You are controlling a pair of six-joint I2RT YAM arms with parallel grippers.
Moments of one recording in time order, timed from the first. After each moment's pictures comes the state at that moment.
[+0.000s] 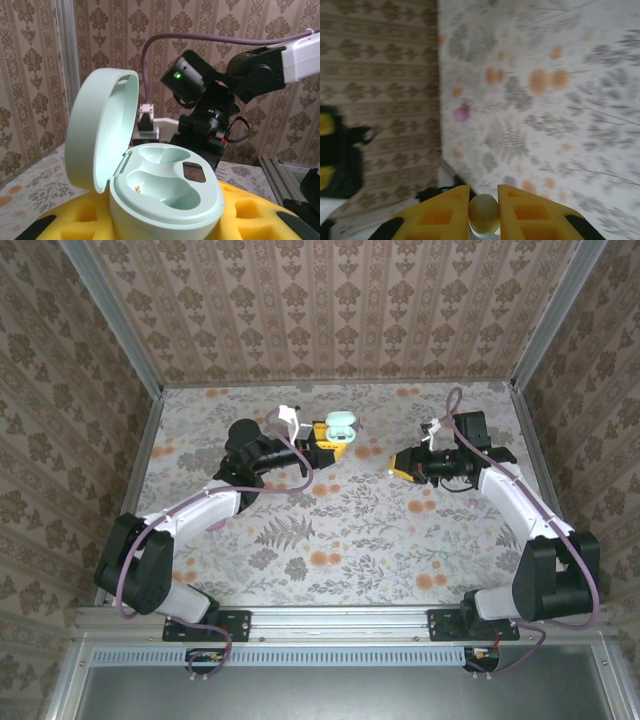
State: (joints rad) left arm -0.57 1.46 0.89 0.72 0.88 -0.17; right arm 0.06 1.37 1.01 -0.51 -0.96 0.59
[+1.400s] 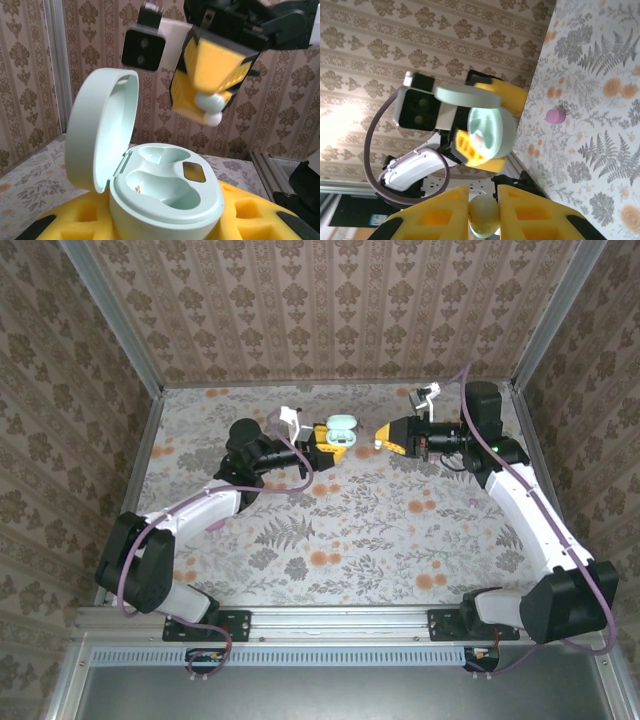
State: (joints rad) left arm -0.57 1.47 0.89 0.71 0.93 -0.17; right arm 0.15 1.27 1.18 -0.31 -1.12 0.83
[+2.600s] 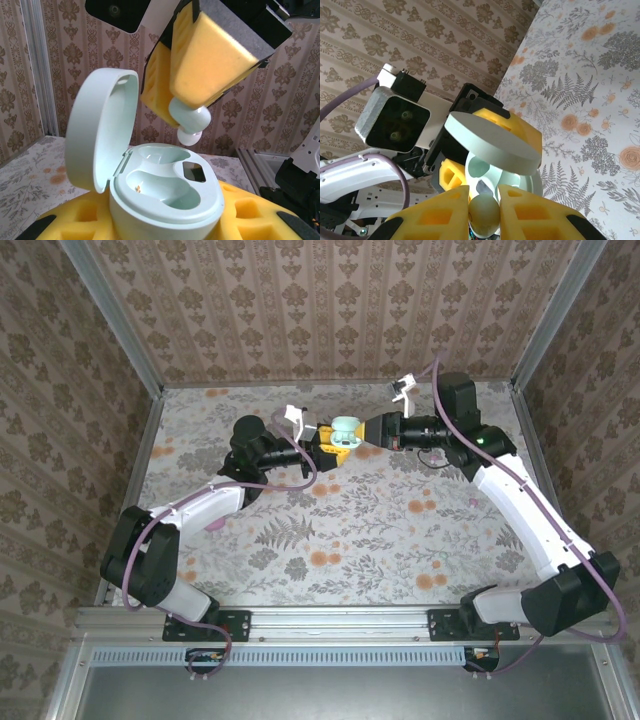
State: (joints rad) left arm -0.58 1.51 0.93 0.72 0.99 -0.18; right arm 0.33 1.33 1.35 -0.49 -0.81 0.57
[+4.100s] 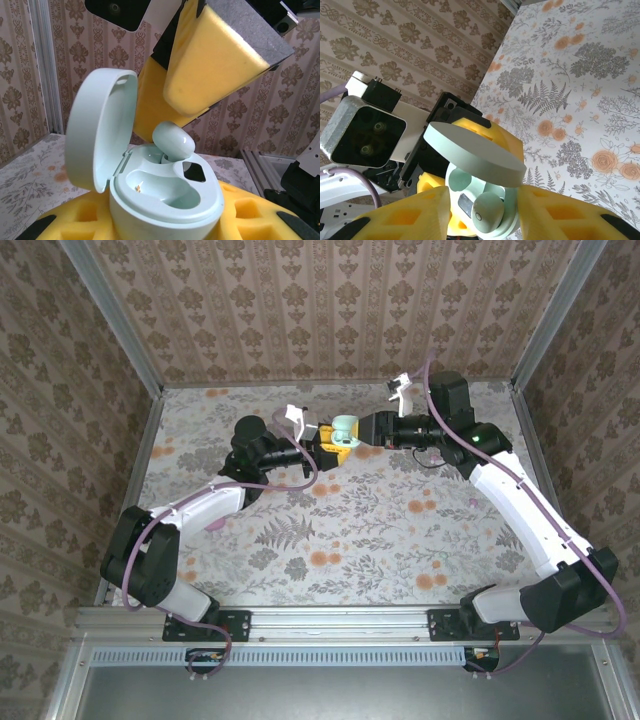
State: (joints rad) left arm -0.58 1.51 0.93 0.71 0.96 -0.18; right arm 0.36 1.35 1.39 -0.54 -0.68 0.53
